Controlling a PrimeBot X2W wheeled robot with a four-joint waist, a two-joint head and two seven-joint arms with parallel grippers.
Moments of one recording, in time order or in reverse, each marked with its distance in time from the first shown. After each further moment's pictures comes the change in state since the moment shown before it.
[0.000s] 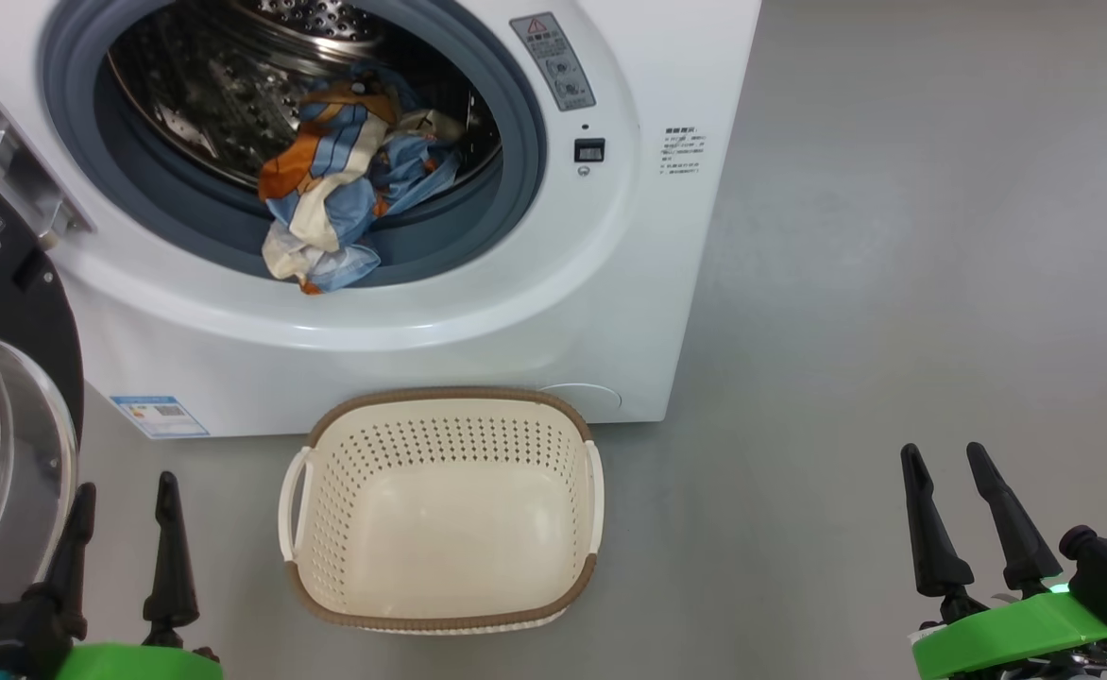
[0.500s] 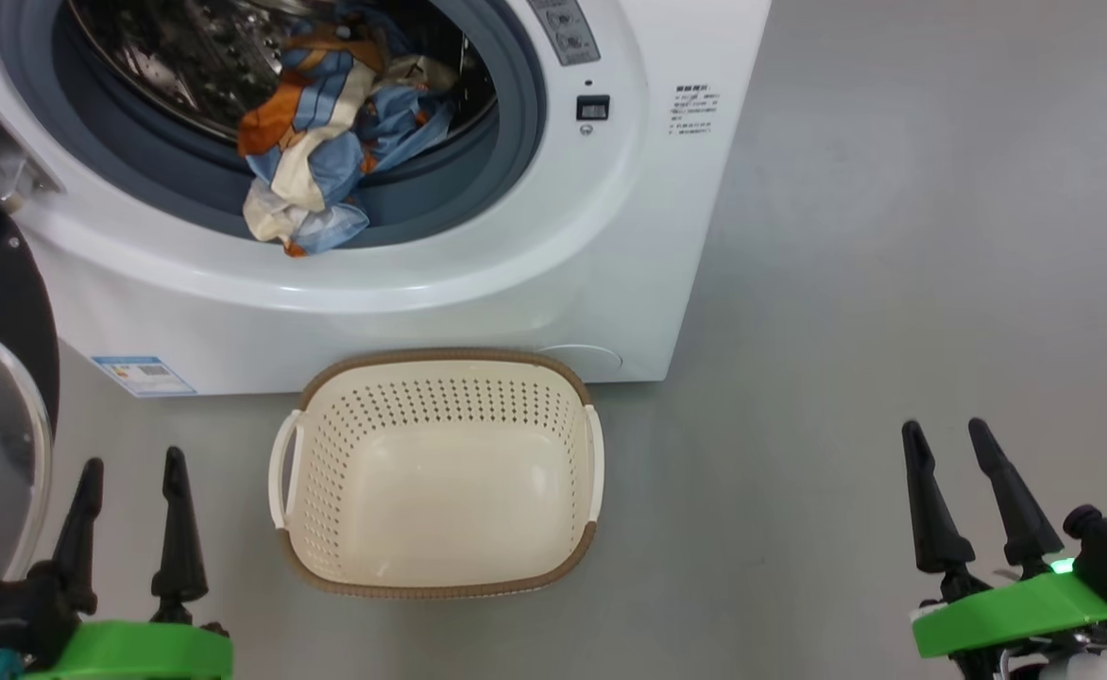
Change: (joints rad) left arm -0.030 -0.021 -0.002 -0.003 -0.002 0.000 0.000; right arm -0.023 0.000 -0.001 -0.013 0.000 0.000 0.000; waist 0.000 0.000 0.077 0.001
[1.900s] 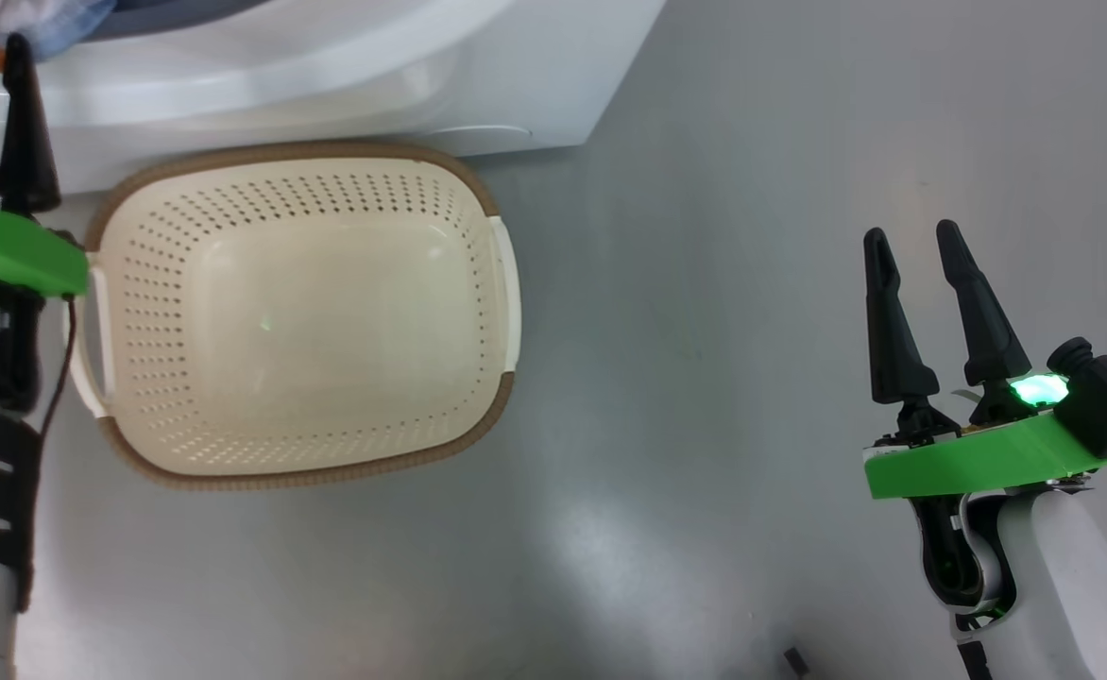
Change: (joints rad) left arm -0.808 0.225 -0.221 0.546 -0.176 0.000 0.000; right arm -0.291 0.042 0.050 -0.035 -0.010 0.000 0.000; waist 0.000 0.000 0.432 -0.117
